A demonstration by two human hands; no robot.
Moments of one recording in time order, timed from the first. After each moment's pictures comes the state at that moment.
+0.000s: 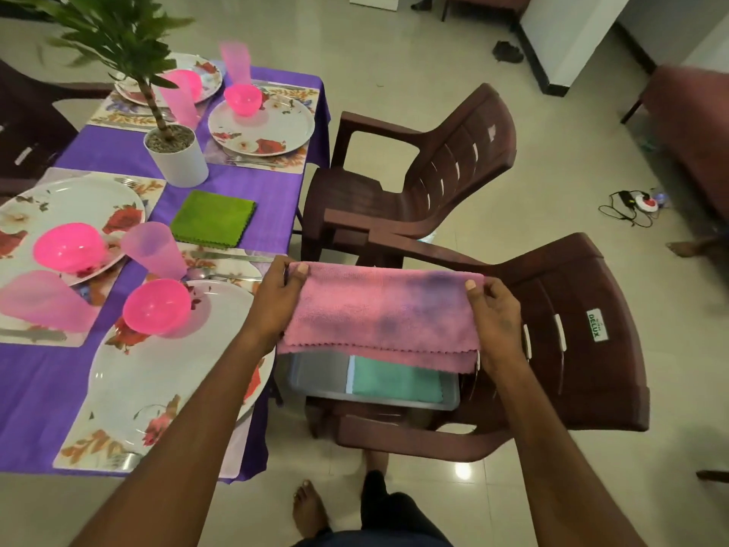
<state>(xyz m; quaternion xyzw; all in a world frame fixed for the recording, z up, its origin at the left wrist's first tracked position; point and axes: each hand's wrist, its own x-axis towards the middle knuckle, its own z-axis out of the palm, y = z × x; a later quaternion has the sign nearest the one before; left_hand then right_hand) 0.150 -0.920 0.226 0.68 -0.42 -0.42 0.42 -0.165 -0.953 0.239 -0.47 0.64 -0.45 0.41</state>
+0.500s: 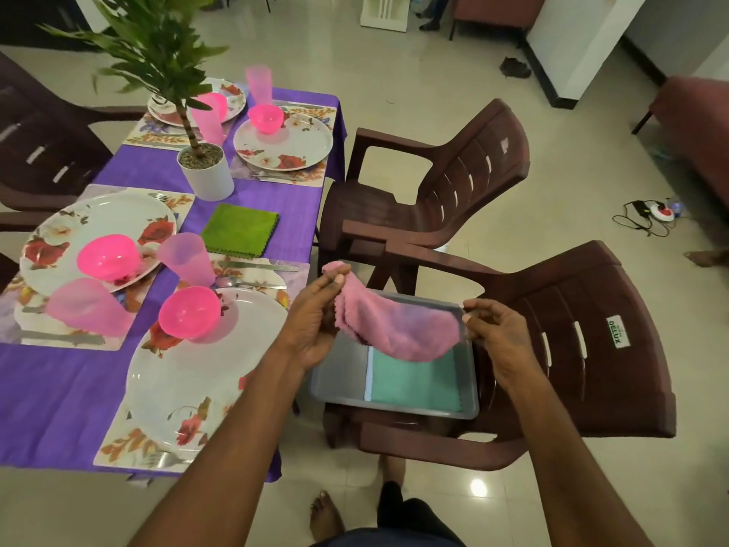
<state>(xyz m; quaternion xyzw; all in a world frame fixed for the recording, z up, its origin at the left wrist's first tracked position) 0.132 -0.899 0.247 0.42 -0.16 -0.66 0.60 -0.158 -0.940 0.221 -0.43 0.61 -0.41 0.52</state>
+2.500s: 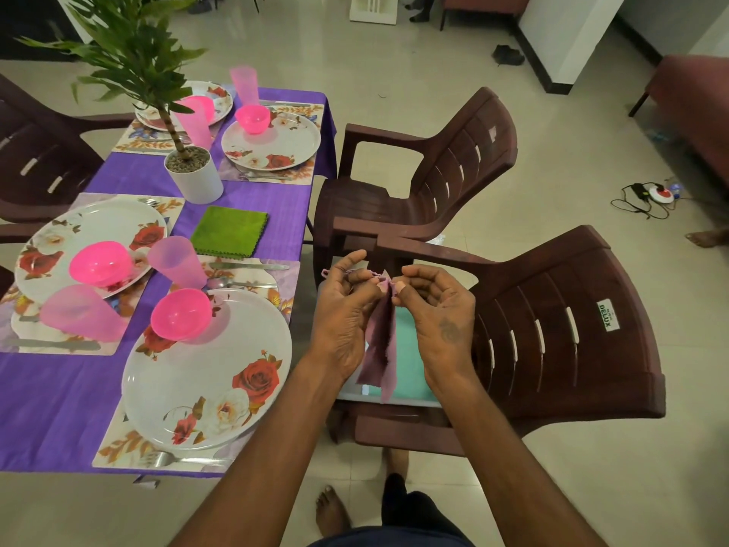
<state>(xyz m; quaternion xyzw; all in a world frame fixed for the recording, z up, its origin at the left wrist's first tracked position) 0.060 -0.889 0.283 0.42 -0.20 -0.61 0.64 -0.063 -0.889 0.293 -0.45 0.51 -0.55 0.49</state>
